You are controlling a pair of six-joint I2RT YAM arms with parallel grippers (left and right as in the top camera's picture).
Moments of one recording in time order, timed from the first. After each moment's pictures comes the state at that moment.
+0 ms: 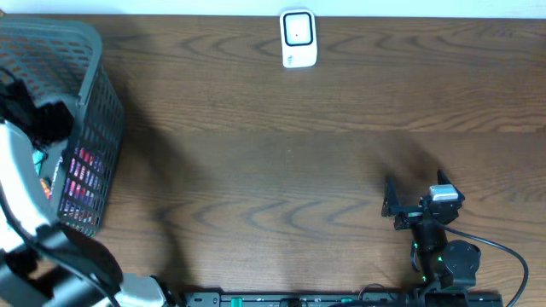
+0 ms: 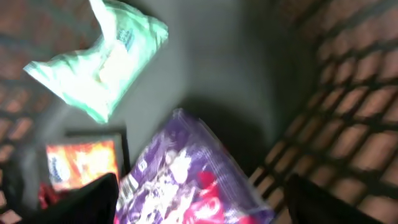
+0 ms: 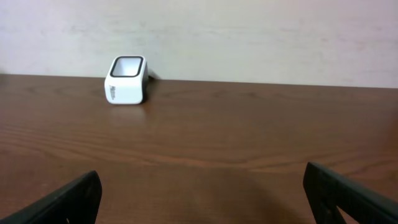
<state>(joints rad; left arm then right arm) 0.60 1.67 1.51 -0.99 0.04 0.05 -0.01 0.02 0.01 -0.06 -0.12 -0.01</state>
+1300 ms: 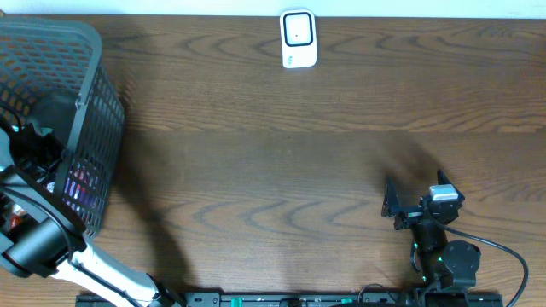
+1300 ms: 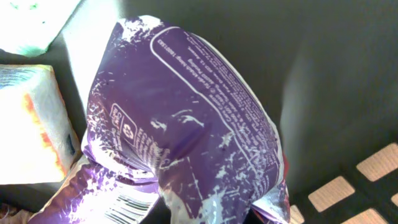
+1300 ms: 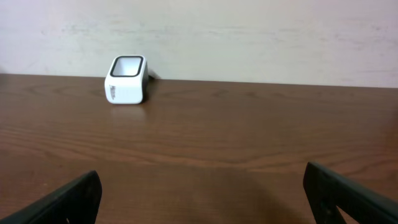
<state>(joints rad) 0.74 2.04 1.62 -1.18 0.15 0.01 -0.01 0.02 0.01 -0.06 -0.12 -0.01</state>
